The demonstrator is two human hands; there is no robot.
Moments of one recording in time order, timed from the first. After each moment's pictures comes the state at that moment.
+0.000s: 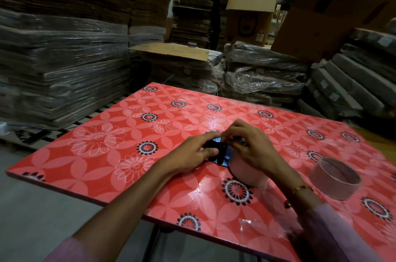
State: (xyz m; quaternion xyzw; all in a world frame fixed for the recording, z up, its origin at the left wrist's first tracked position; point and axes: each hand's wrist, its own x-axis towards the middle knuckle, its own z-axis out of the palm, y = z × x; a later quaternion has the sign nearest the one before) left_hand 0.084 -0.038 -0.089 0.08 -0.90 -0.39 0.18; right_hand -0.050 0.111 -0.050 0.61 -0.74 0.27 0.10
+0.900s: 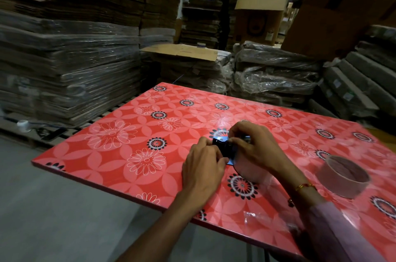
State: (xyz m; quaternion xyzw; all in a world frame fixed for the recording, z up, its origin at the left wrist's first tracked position) left_hand 0.108 0.039 -0.094 0.31 -0.86 -0.23 0.33; right_hand -0.045 0.113 -0.054 0.61 -0.72 0.32 0.09
